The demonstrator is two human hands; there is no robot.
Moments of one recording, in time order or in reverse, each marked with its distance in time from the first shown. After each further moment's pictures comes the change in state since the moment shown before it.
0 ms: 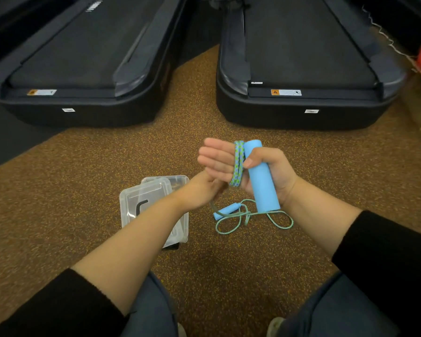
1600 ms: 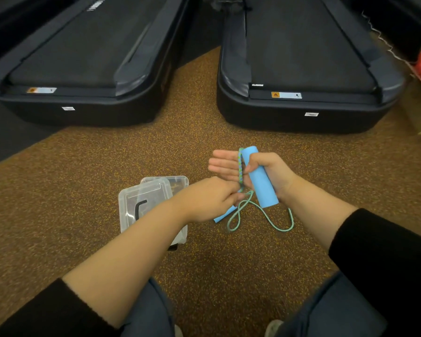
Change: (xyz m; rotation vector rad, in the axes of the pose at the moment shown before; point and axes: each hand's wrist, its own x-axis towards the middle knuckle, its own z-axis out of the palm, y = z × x) left_hand -0.020 0.027 0.003 0.693 -0.142 0.167; right_hand -0.001 -0.005 -0.030 -0.311 0.338 0.096
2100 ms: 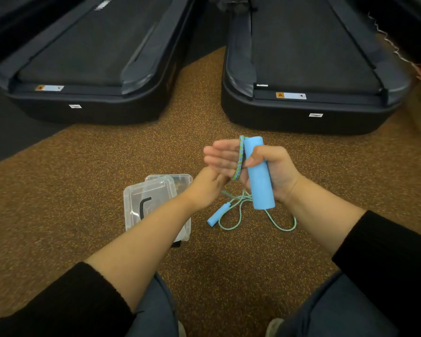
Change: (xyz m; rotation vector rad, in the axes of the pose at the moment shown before) left_hand 0.005 -0.008 0.009 -0.698 0.368 -0.082; right_hand -0.008 -0.008 0.039 0.129 -0.285 -0.183
